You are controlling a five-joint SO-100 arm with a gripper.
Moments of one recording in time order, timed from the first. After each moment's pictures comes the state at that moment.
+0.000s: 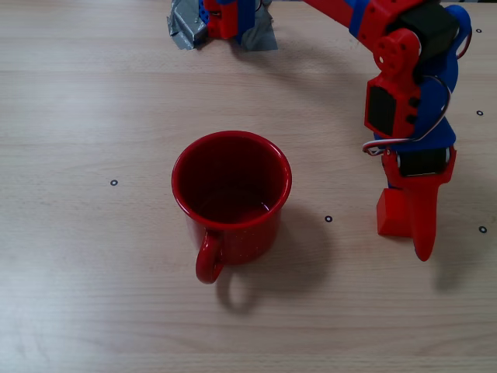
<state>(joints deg) -34.8 37.8 40.1 73.0 35.4</state>
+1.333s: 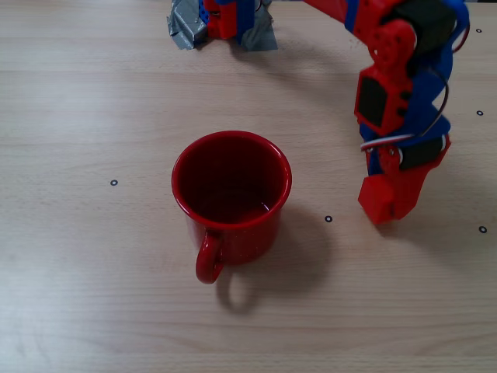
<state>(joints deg) -33.2 38.9 34.7 84.4 15.4</state>
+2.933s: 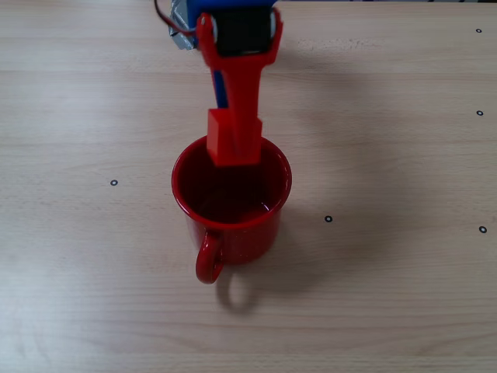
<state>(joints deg) -6.8 86.9 78.2 71.0 -6.4</state>
